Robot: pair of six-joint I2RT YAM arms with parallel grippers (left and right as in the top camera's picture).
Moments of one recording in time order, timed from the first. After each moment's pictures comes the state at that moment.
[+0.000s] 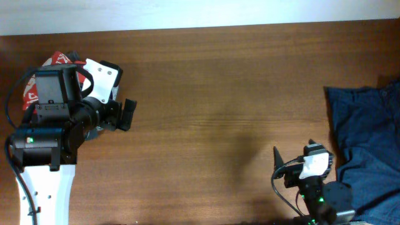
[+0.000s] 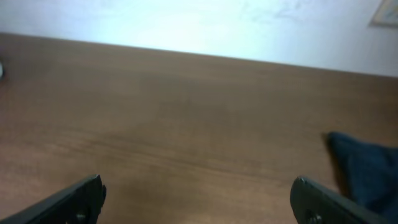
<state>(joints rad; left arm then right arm) -0.01 1.24 1.48 -1.07 0.19 0.32 0.10 0.03 0.24 -0.48 -0.05 -0.05</state>
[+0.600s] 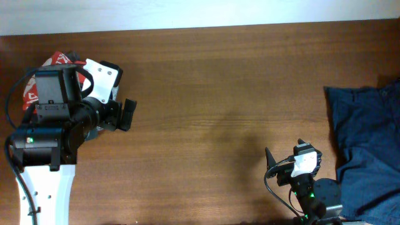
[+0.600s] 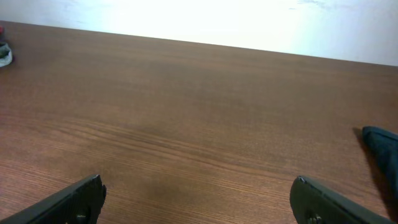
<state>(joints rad) -0.01 1.24 1.48 -1.07 0.19 0.32 0.10 0.02 0.12 -0.36 -0.10 -0.05</state>
